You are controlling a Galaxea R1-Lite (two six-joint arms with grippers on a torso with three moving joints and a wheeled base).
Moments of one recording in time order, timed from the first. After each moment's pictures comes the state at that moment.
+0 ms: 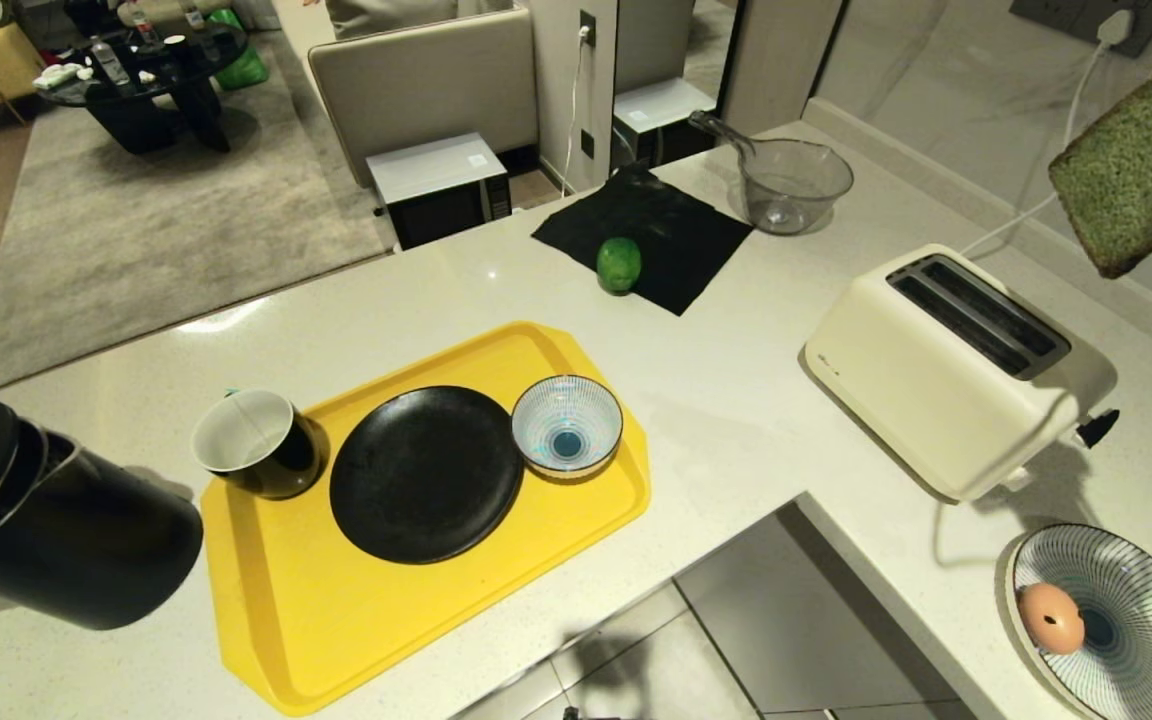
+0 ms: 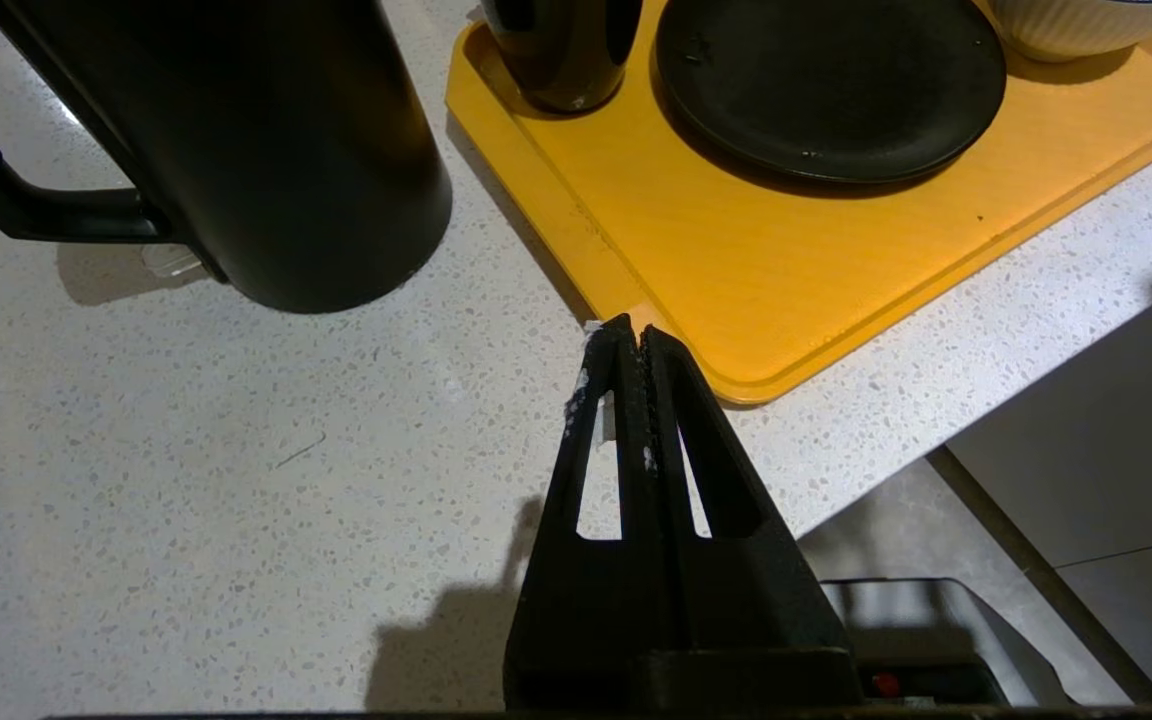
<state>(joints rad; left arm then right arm) 0.00 0.00 0.00 0.00 0.00 0.02 -0.10 1.27 -1.12 -0.23 0.04 -0.09</state>
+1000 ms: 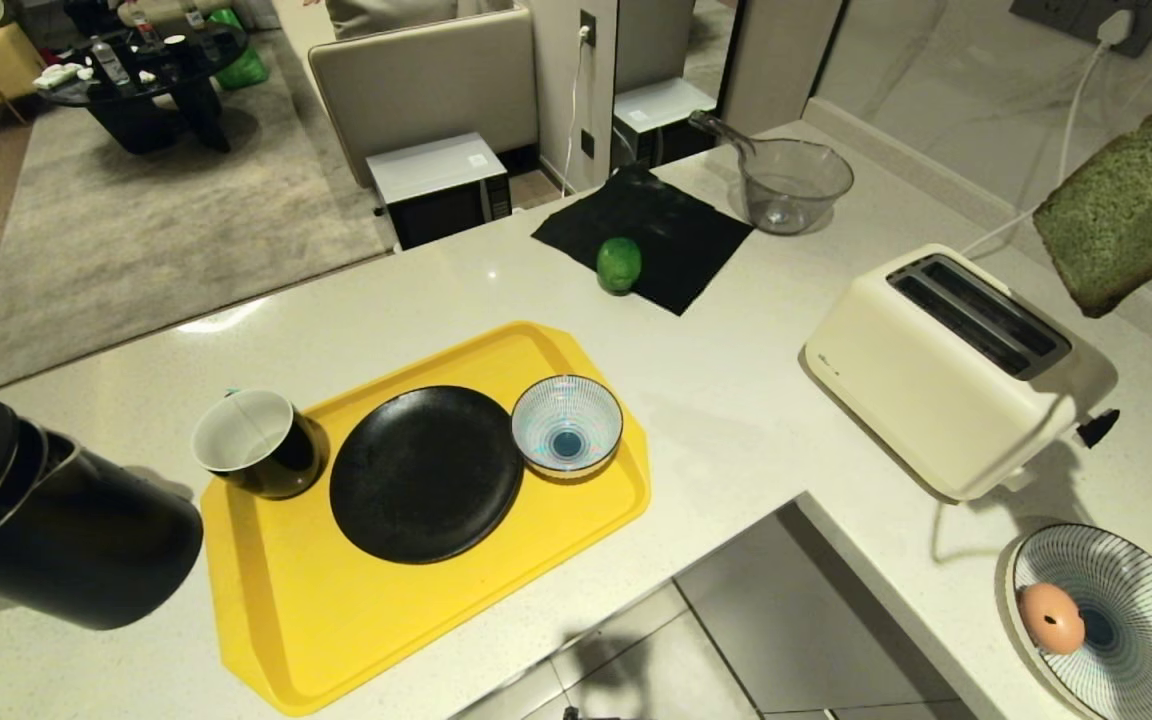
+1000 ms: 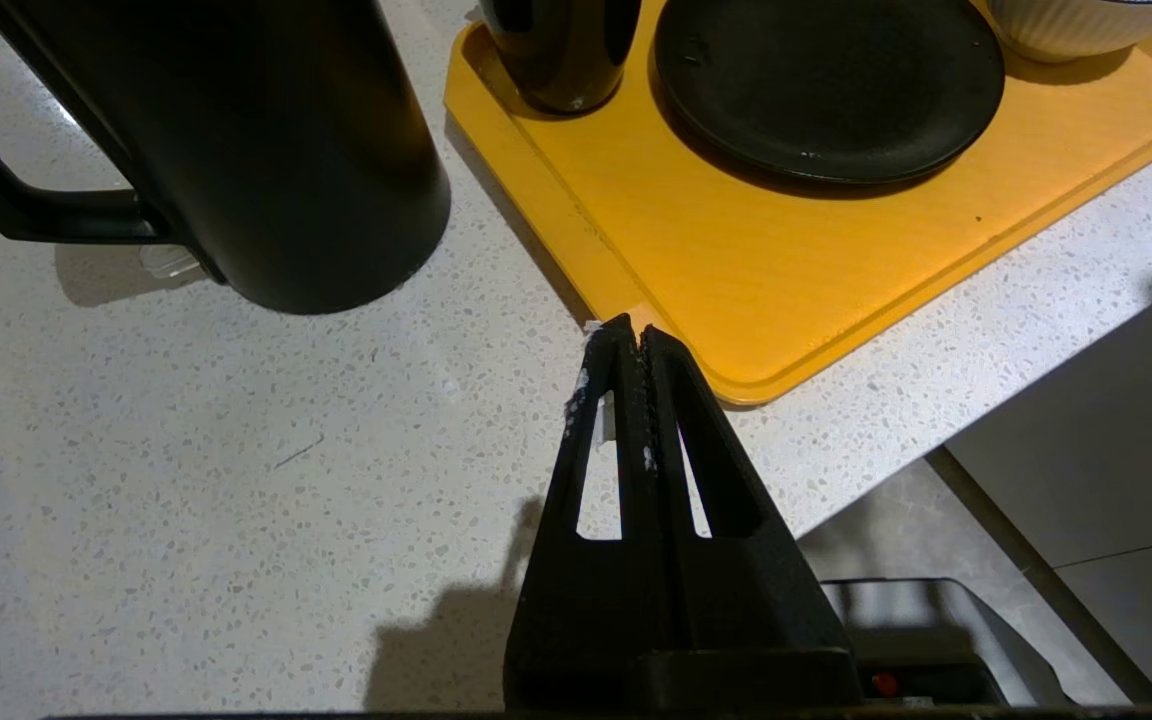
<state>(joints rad) 0.00 0.00 0.00 0.00 0.00 0.02 -0.09 1.31 -1.08 -0.24 -0.01 -0.09</state>
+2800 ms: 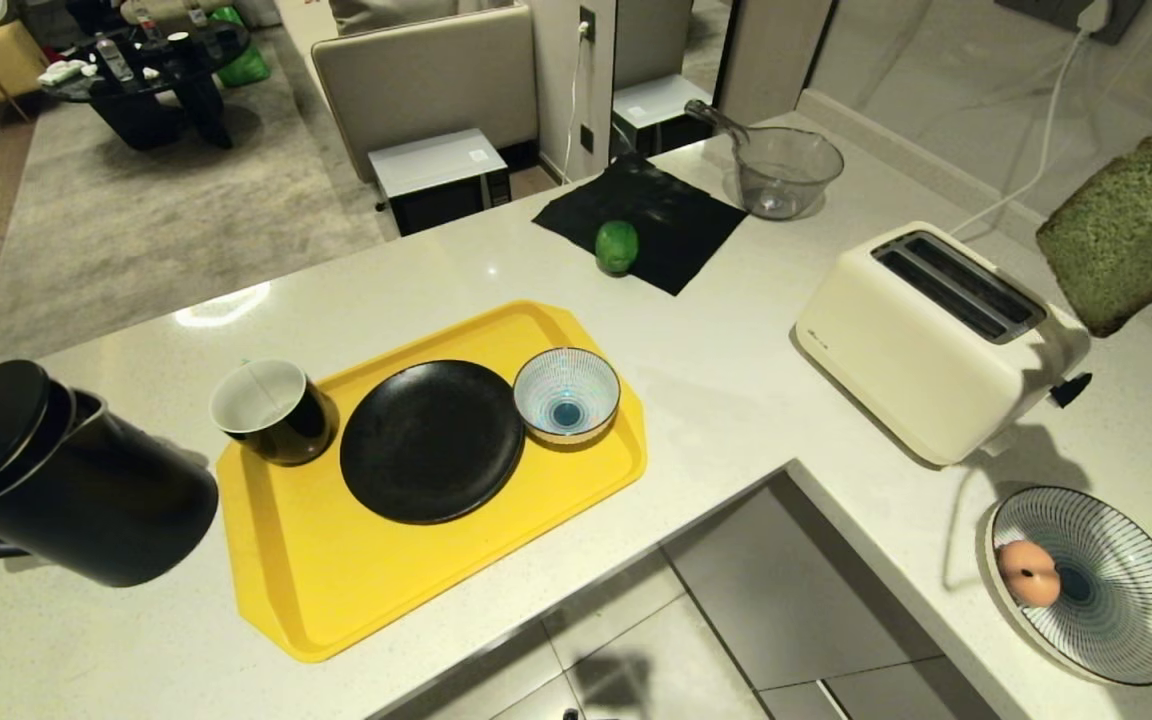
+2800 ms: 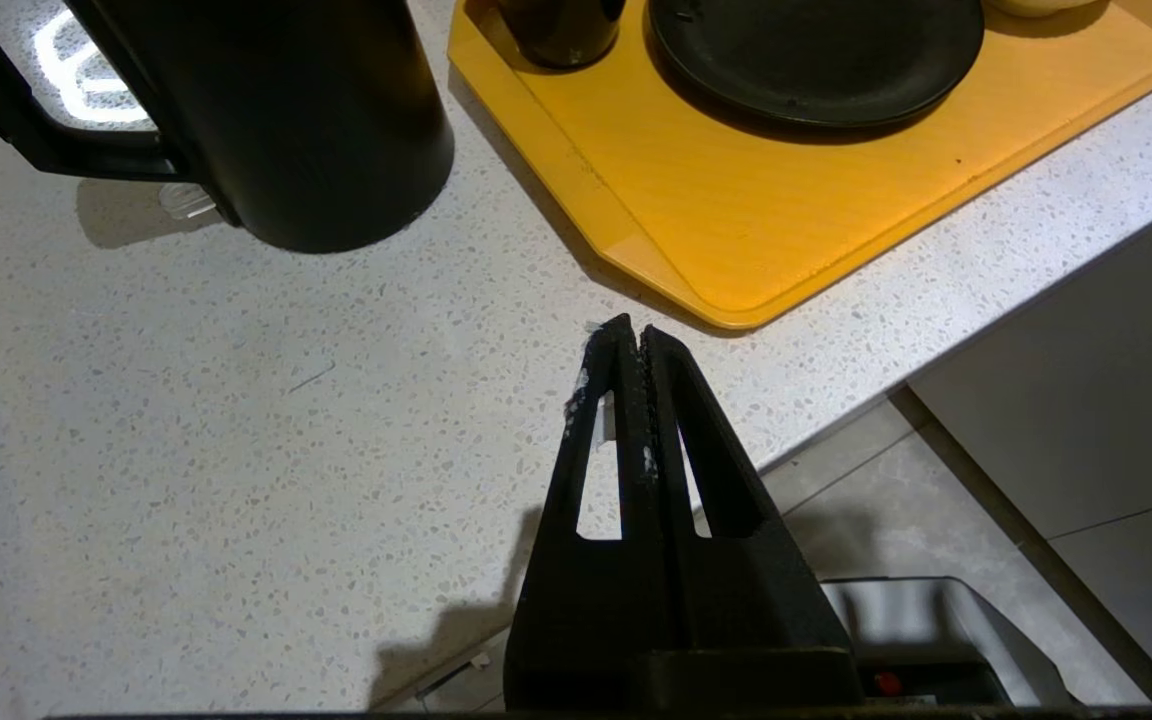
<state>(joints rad) 0.00 0.00 0.00 0.00 0.00 0.02 -0.09 1.28 -1.02 -0.25 0.00 -0.13</state>
